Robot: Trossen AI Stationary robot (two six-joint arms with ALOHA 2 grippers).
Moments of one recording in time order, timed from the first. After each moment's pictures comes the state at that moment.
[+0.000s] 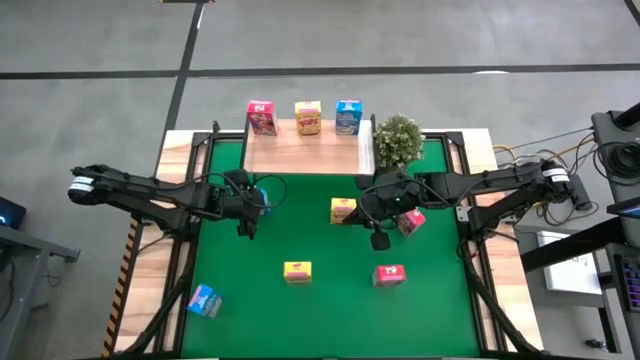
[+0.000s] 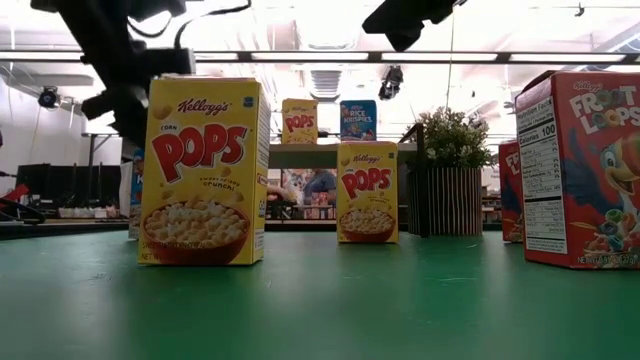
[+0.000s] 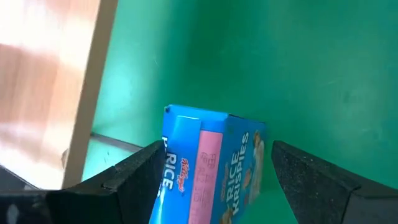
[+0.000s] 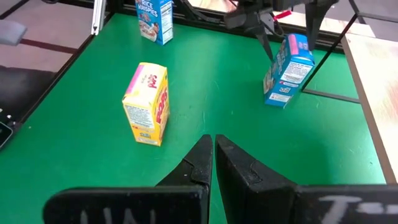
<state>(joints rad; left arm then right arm) -0.07 1.11 0.76 -0.80 -0.53 -0.06 0.05 1.34 1.11 -0.30 -0.13 -0.15</state>
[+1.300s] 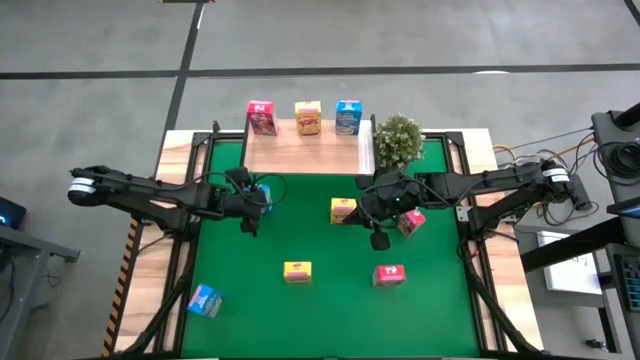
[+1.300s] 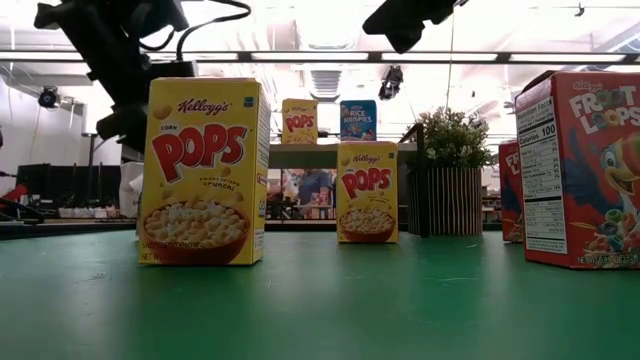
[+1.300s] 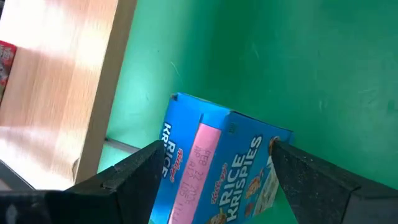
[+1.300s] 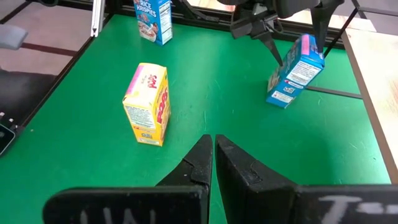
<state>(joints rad) -0.04 1.11 0.69 -0.68 -0.58 0.00 0.05 1.34 1.11 -0.31 -0.13 -0.12</state>
